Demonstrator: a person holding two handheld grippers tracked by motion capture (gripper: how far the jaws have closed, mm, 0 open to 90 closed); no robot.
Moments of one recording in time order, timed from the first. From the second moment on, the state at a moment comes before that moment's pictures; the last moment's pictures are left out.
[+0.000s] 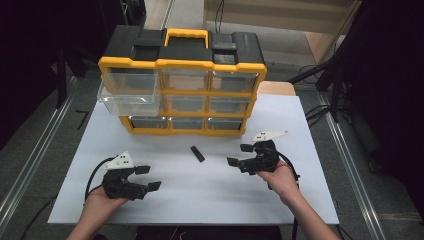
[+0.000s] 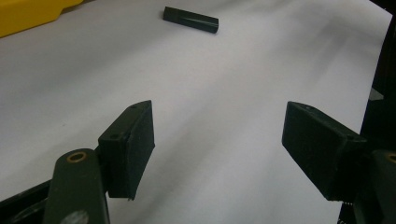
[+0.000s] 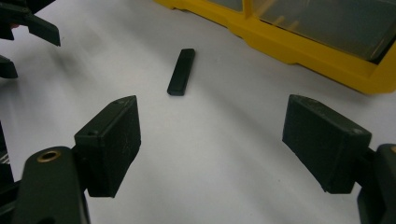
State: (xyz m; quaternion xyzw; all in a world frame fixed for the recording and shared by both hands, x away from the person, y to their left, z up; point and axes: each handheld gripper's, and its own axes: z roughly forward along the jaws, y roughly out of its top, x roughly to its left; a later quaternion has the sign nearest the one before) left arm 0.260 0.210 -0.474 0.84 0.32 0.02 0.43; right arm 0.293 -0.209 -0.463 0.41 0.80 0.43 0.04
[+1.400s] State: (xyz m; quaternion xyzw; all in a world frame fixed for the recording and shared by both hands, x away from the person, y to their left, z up) left arm 0.260 0.210 -0.475 0.84 0.32 0.01 0.43; right arm 0.349 -0.145 -0.446 0.38 0.82 0.43 0.03
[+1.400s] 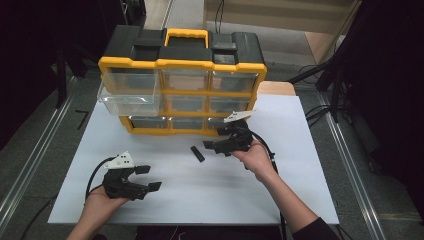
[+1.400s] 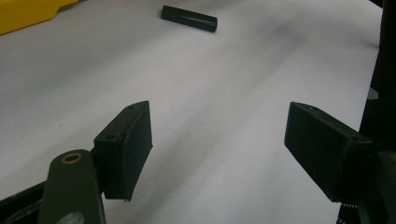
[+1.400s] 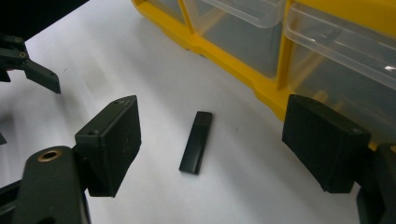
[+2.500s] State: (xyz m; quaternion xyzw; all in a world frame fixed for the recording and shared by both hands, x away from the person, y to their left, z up) left arm 0.259 0.210 -0.473 0.84 0.32 0.01 0.44; right arm 0.361 -0.111 -0.484 0.39 0.83 0.39 0.02
